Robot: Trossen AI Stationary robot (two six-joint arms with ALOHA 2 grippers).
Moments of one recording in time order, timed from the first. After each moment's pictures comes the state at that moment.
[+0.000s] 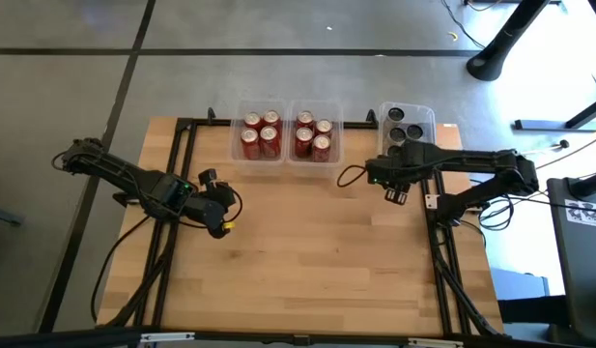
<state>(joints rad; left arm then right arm) -0.37 1.08 0.94 -0.98 -0.56 -0.51 -0.11 1.34 1.22 -1.57 0.41 0.28</state>
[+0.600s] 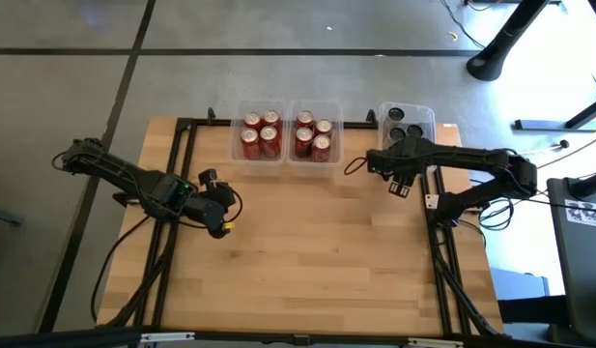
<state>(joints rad) -0.37 1.08 0.94 -0.98 -0.56 -0.51 -0.30 1.34 1.05 -1.47 0.46 0.19</state>
